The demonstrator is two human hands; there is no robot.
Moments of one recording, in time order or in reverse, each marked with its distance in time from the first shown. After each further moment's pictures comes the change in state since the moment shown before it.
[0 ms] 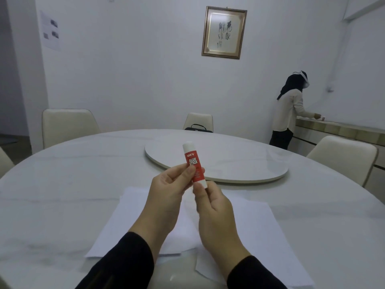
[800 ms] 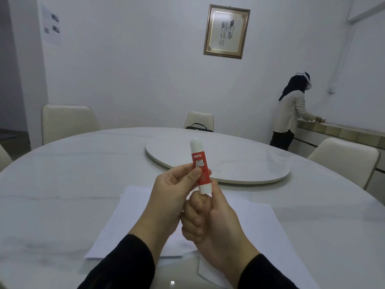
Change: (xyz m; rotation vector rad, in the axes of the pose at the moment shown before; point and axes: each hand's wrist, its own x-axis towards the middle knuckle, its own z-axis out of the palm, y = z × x) left_hand -0.002 0.003 0.000 -0.017 -0.050 -0.033; right_hand 0.003 -0.007 0.002 0.735 -0.291 0.485
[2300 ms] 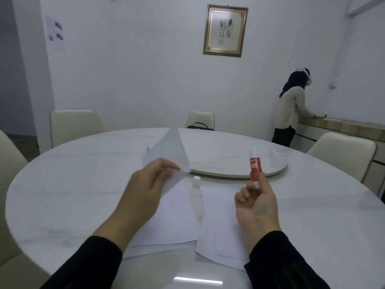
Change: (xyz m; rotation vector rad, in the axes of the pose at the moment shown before) left_hand -0.027 0.036 -0.030 0.959 0.073 0.474; right_hand -0.001 -0.044 -0.067 0.445 0.572 -0.406
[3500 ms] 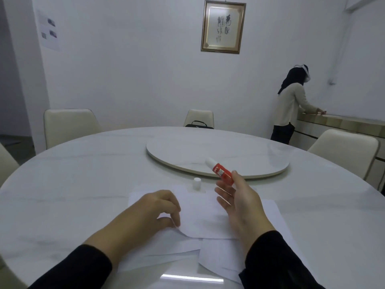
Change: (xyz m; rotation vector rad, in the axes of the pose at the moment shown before) left_hand -0.011 -0.049 0.004 0.295 -0.589 0.088; right_hand 0.003 0.025 0.014 -0.624 0.012 0.128
